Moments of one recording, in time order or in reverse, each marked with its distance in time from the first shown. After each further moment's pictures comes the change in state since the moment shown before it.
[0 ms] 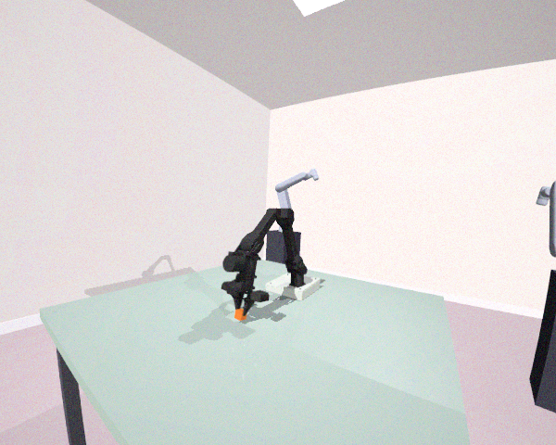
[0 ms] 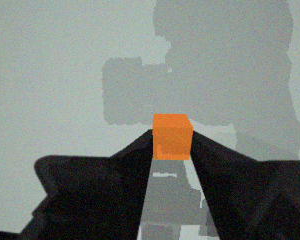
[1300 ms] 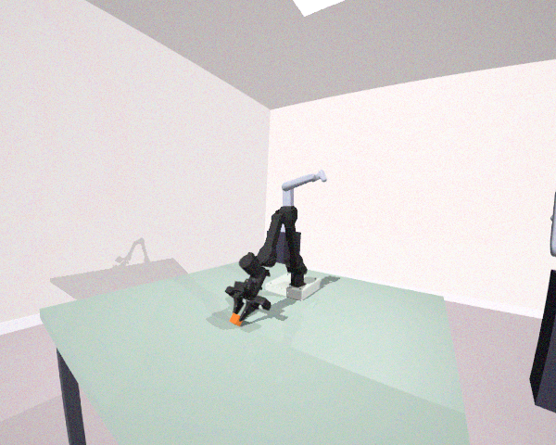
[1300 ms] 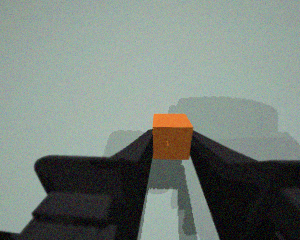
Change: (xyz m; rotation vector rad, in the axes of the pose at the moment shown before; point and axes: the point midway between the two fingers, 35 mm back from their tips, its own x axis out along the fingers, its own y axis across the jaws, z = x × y) arm 0.021 0.000 0.001 0.005 -0.521 0.002
